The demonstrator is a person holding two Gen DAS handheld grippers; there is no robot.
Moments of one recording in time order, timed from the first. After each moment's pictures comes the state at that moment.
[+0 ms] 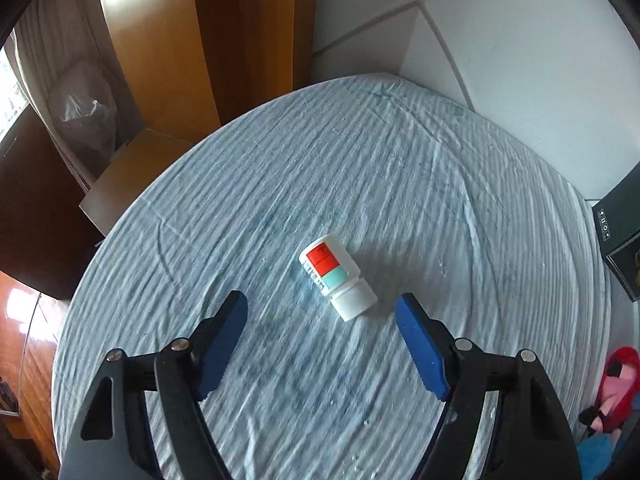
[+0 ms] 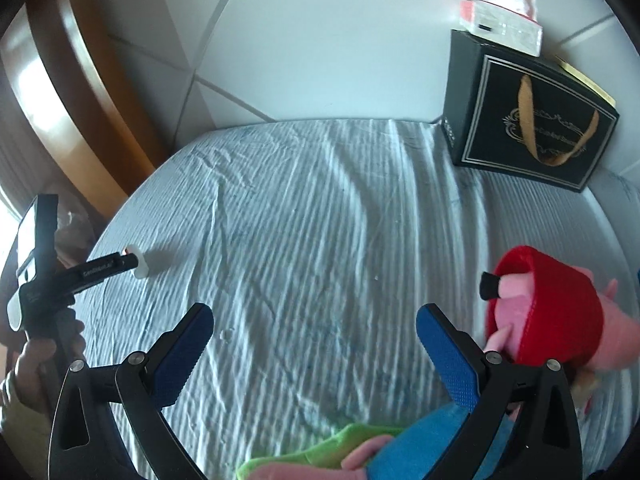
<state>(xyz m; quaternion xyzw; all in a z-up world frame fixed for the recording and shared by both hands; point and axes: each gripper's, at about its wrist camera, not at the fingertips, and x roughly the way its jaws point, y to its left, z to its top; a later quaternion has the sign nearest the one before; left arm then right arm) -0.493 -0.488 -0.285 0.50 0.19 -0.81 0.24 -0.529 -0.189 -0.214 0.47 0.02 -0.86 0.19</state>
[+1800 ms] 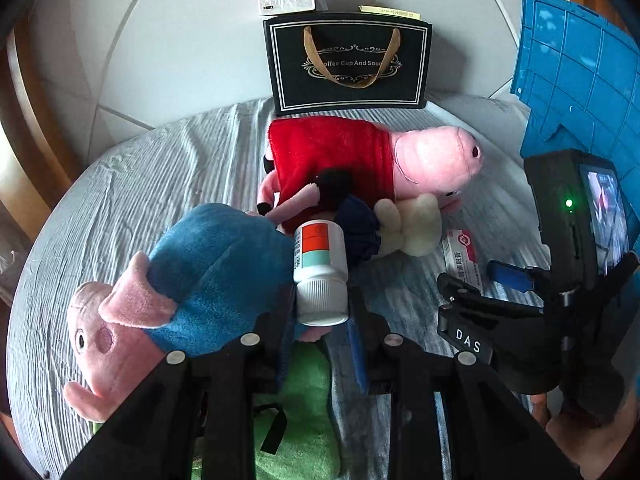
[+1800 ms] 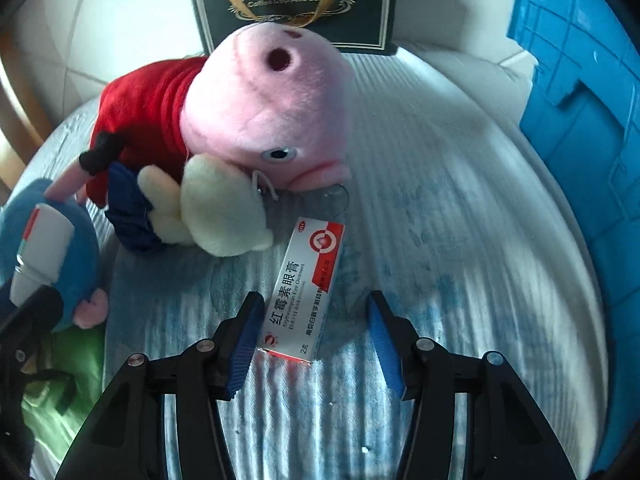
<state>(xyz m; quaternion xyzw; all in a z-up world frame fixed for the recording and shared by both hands) -0.402 -0.028 -0.245 0.44 -0.02 -0.90 0.01 -0.465 0.105 -0.304 0.51 0.01 -0.86 0.07</state>
